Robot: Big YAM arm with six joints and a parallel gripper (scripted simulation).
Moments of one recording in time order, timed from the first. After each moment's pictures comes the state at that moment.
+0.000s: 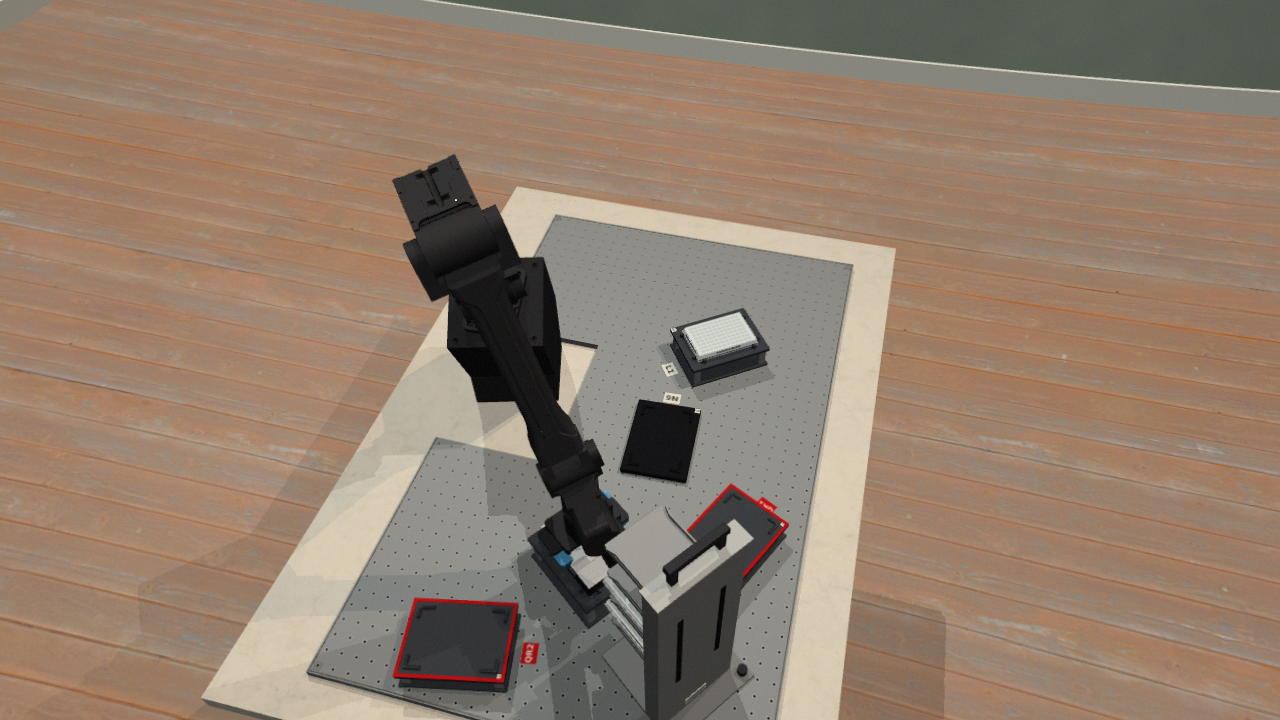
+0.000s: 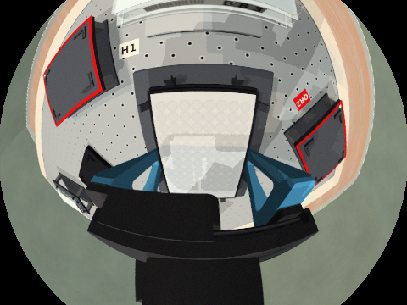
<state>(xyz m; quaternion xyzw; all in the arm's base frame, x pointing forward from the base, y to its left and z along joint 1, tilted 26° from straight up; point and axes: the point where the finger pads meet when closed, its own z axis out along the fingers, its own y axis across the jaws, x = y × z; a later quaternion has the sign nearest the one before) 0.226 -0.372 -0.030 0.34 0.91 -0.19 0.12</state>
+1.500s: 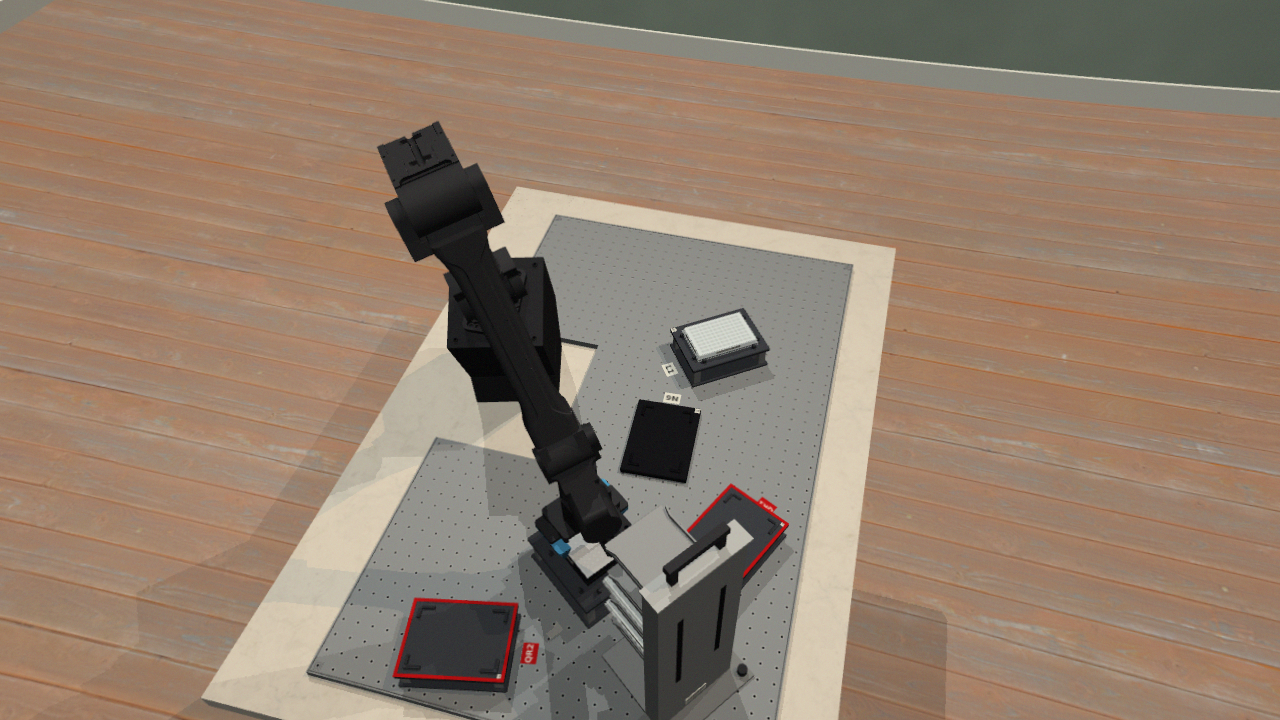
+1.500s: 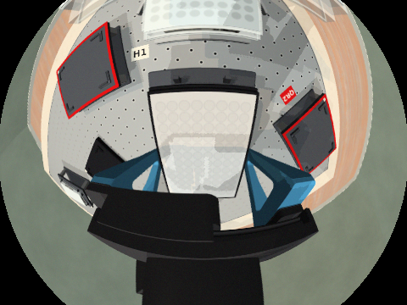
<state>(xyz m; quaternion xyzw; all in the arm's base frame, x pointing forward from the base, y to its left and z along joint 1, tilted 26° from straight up) 0.223 -0.358 0.006 0.34 0.91 -0.19 0.12</state>
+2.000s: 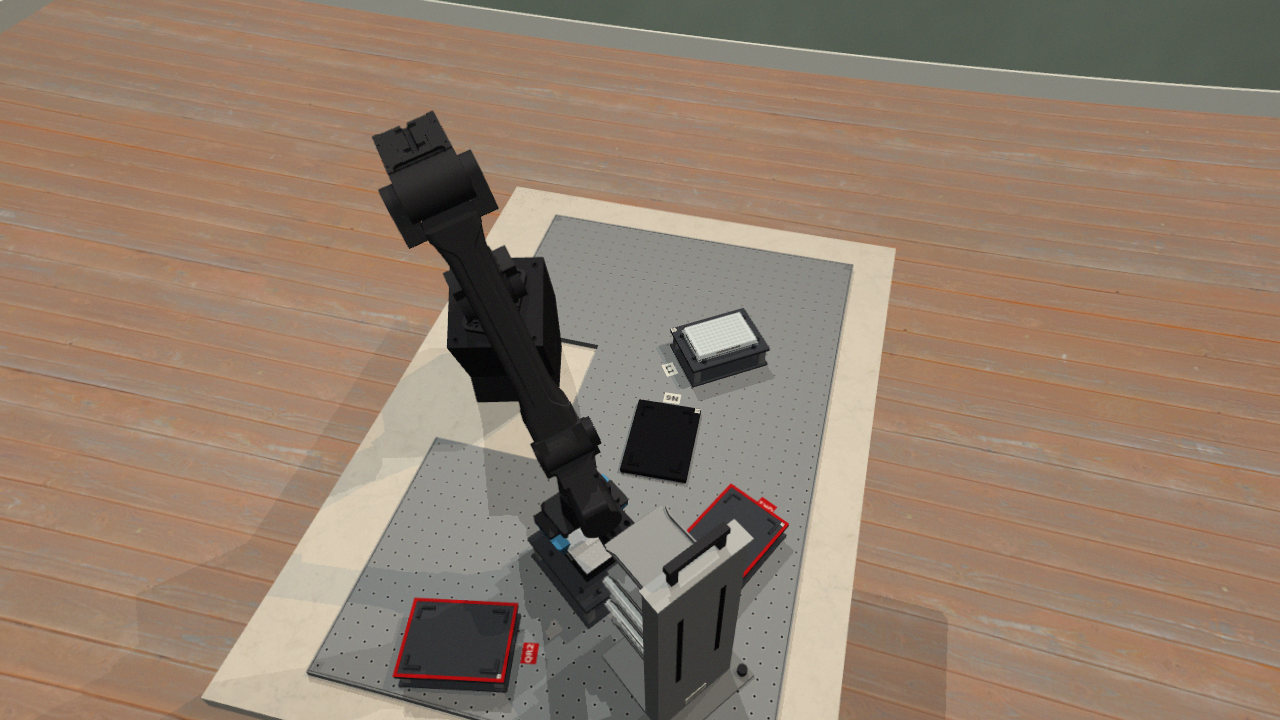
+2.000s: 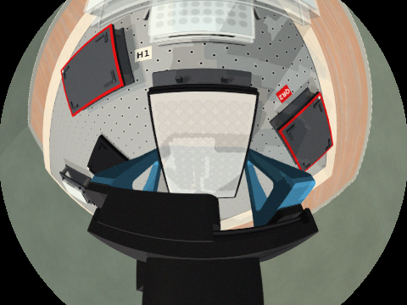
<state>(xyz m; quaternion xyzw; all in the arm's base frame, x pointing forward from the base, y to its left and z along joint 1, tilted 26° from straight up) 0.222 -0.353 0.018 0.34 0.91 -0.19 0.12</state>
